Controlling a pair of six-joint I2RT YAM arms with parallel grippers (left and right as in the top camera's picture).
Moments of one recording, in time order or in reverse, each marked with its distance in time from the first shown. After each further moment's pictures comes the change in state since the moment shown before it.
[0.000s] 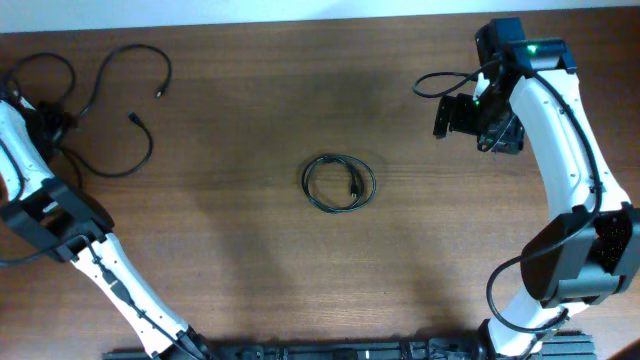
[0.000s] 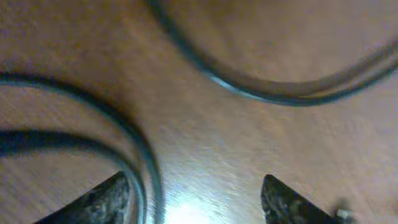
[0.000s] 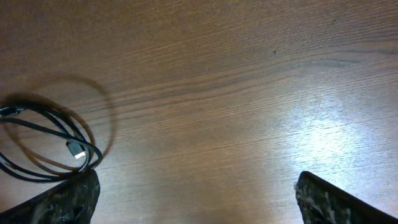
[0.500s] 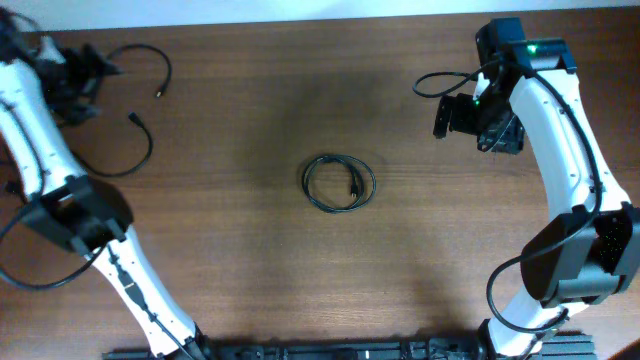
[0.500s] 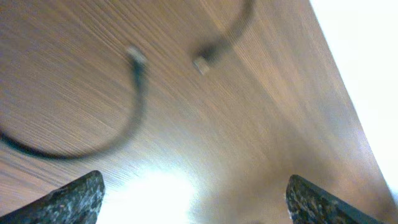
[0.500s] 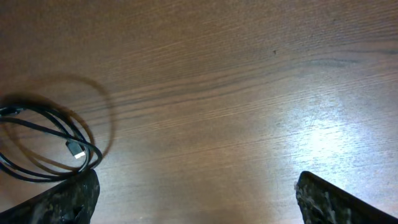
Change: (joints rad) left arm -0.193 -0.256 0.016 -0.280 0.278 -0.042; right arm 0.000 0.000 0.000 0.000 0.000 0.000
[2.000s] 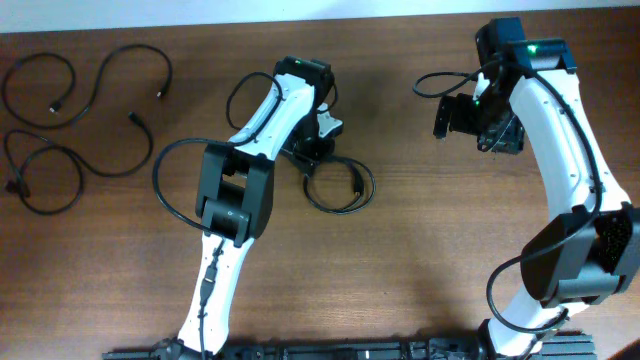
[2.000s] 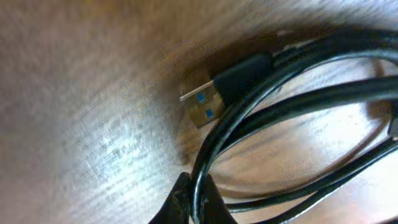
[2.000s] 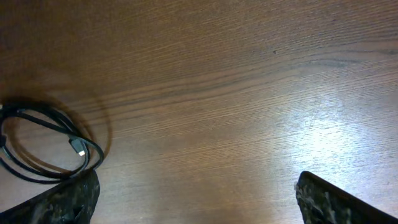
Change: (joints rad) left arm -0.869 0.000 -0.592 0.078 -0.284 0.515; right arm 0.000 0.000 0.000 0.000 0.000 0.000
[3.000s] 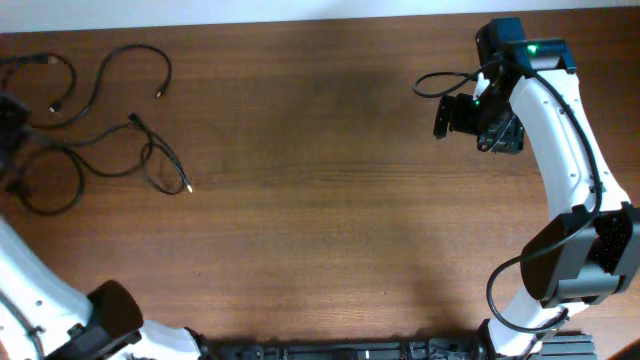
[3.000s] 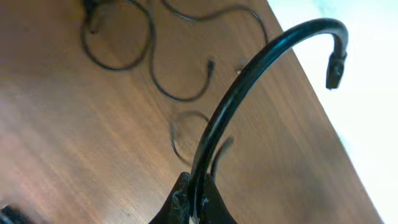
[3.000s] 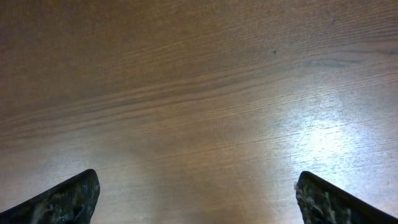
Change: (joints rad) left arm 1.006 -0.771 0.240 -0.188 -0.014 -0.650; right arm 0.000 0.000 0.000 0.000 0.000 0.000
